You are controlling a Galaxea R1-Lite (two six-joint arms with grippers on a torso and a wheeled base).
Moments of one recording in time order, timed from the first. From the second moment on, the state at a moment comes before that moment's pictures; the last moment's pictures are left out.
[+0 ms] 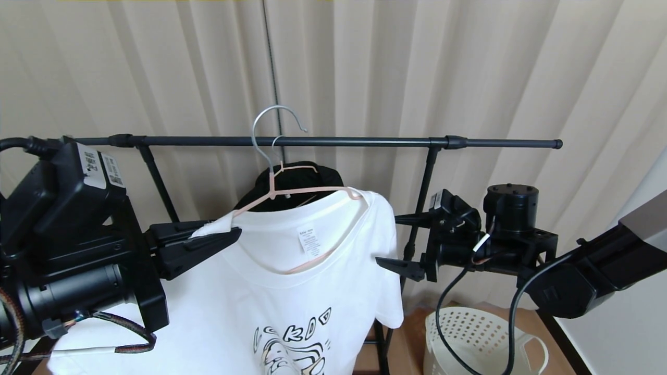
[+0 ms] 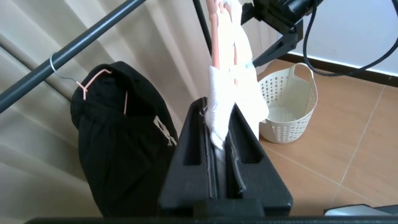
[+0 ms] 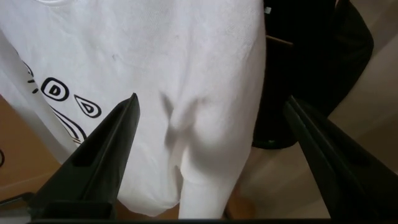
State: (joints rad) left arm -0.48 1.20 -0.60 -0.43 -0.33 0.42; right arm 0.36 2.01 -0.80 -0.89 0.71 -0.33
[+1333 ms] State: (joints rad) left arm -0.46 1.17 -0.59 -0.47 -0.33 0.41; right arm 0.28 2.05 -0.86 -0.88 0.68 -0.31
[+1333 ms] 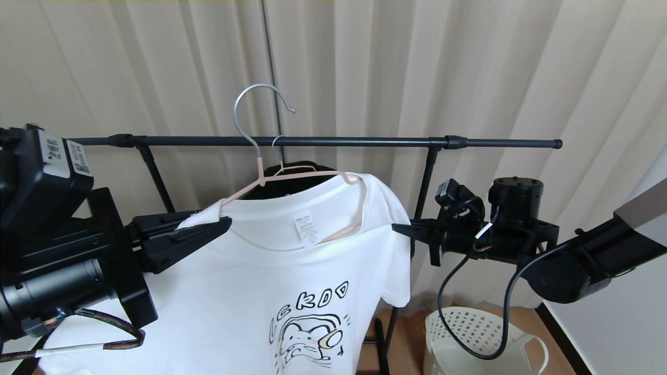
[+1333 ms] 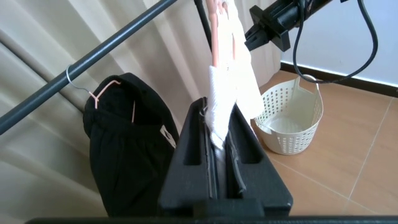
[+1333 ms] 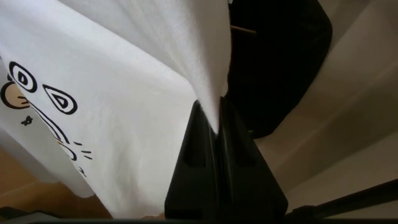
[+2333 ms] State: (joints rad) left arm -0.44 1.17 -0.57 -0.47 -0.33 0.38; right arm 0.29 2.00 -0.83 -0.89 0.69 -0.32
